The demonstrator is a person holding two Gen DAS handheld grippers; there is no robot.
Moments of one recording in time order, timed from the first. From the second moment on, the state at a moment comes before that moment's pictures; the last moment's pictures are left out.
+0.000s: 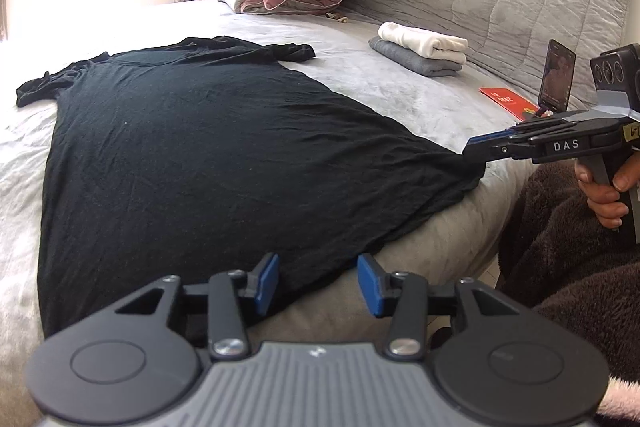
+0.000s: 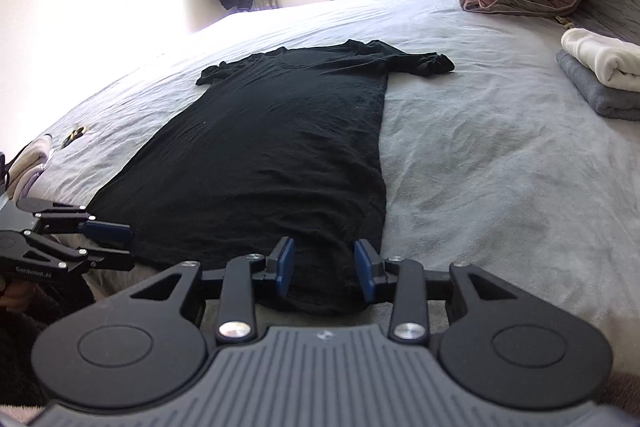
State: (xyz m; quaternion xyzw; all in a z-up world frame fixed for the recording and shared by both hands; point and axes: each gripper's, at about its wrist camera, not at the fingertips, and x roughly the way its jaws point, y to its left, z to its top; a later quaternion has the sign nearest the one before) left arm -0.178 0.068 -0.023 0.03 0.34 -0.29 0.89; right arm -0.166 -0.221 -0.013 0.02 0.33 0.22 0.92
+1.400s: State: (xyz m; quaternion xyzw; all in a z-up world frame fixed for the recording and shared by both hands) left arm -0.177 0.151 -0.001 -0.12 0.38 -0.13 0.91; right arm -0.163 -0.179 -0.017 -0.09 0.36 0.29 0.88
